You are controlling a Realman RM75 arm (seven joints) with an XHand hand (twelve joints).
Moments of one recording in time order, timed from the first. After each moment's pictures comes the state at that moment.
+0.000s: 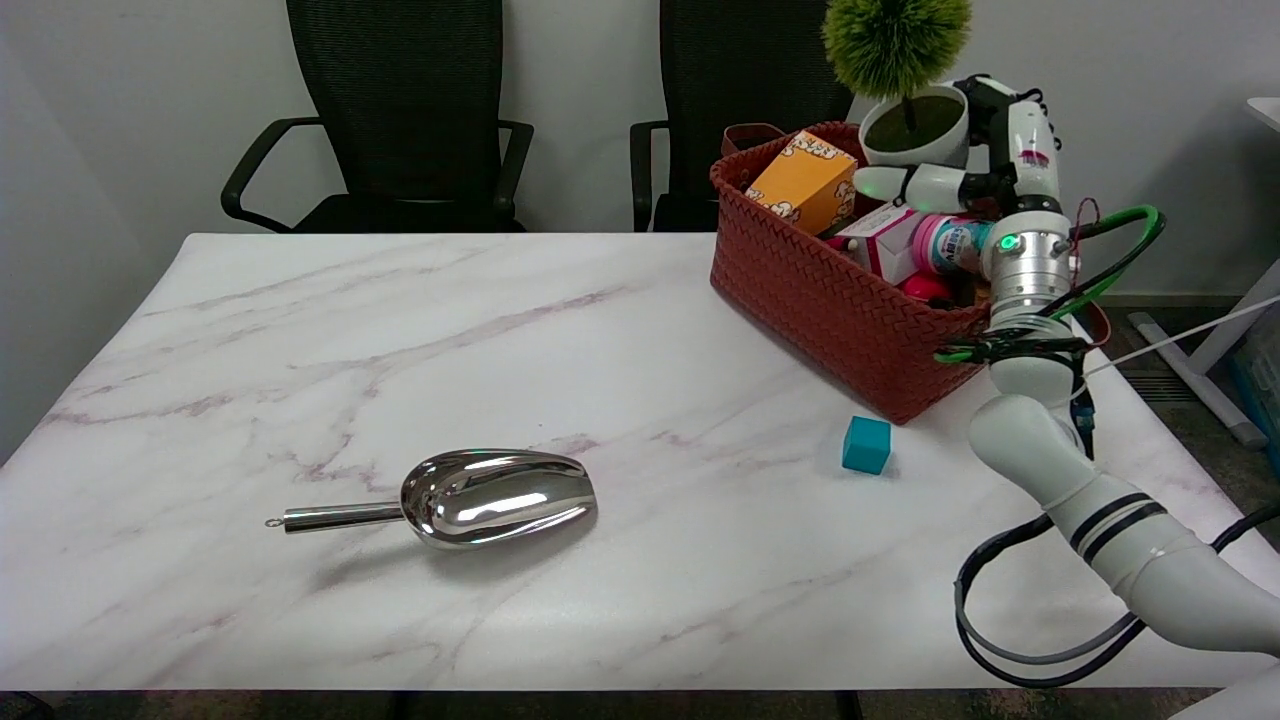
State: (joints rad) arm 0.24 -1.05 -1.67 1.25 1.23 0.73 0.12
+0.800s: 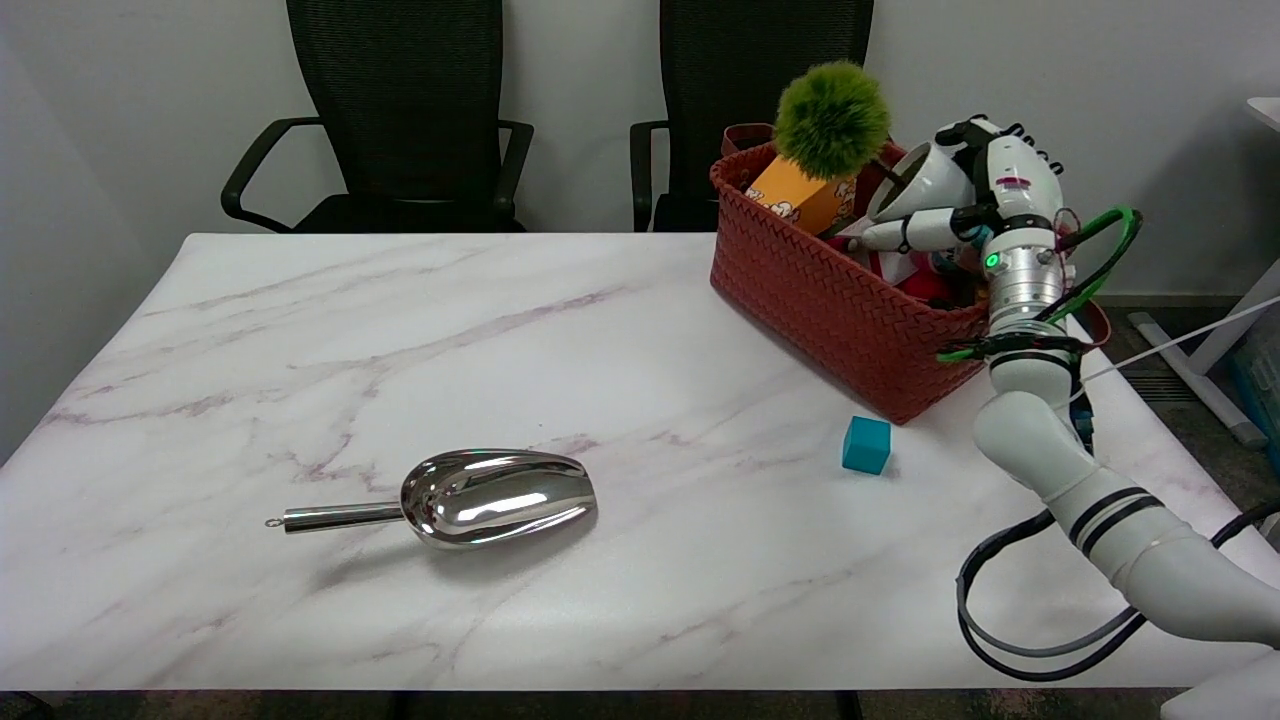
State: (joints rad) arm 0.26 -1.04 -1.67 1.16 1.29 0.67 -0.19
